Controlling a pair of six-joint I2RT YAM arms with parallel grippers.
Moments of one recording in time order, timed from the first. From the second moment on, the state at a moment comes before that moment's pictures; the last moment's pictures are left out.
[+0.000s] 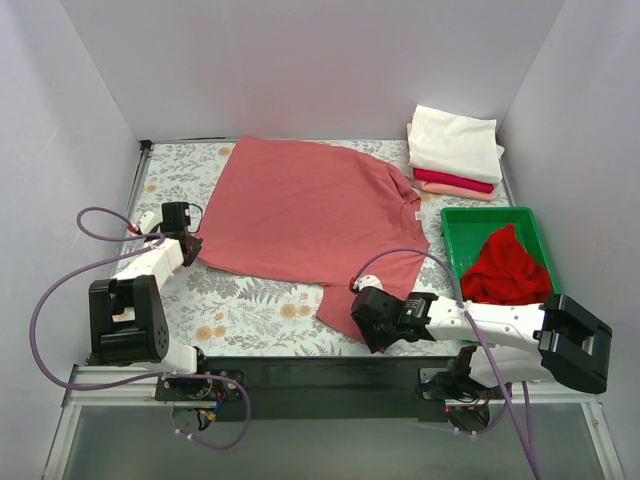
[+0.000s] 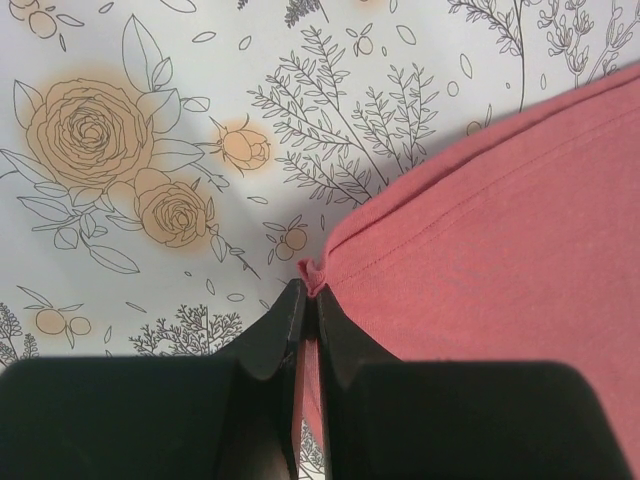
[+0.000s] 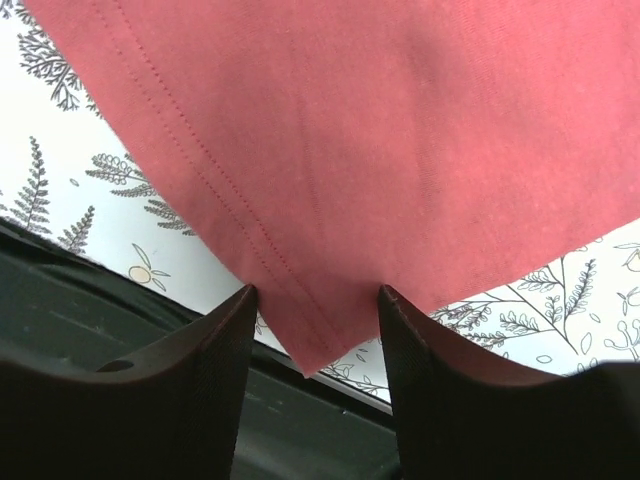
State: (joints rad) left arm 0.10 1.46 0.79 -0.32 -0.35 -0.92; right arm 1.17 1.22 0.58 -0.56 0.17 0.57
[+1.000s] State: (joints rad) left arm 0.10 1.31 0.78 -0.11 -0.12 -0.85; right arm 0.57 1.33 0.94 -0.35 0.25 0.30
